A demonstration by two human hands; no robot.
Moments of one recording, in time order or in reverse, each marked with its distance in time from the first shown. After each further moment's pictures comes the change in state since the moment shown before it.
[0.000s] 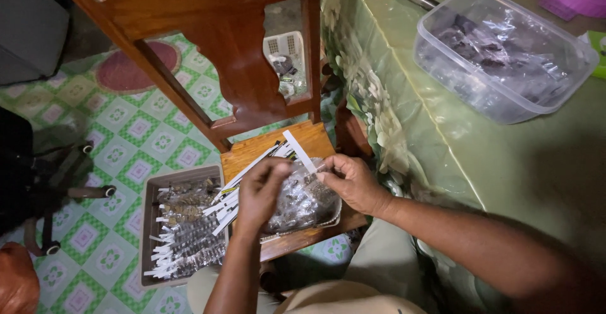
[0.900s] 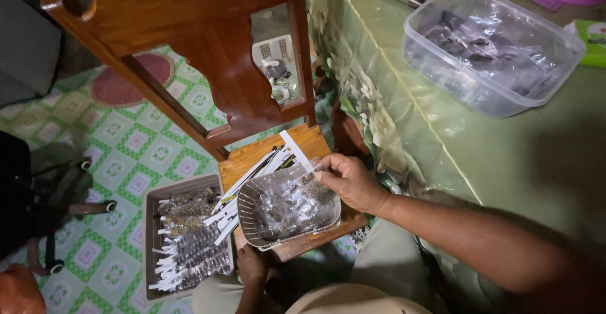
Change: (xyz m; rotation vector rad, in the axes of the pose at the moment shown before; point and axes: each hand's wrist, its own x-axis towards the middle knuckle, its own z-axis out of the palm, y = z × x) left_hand -0.149 -0.345 -0.112 1.053 0.129 -0.775; right_hand 0.003 -0.014 -0.005 -0.083 -0.059 0.008
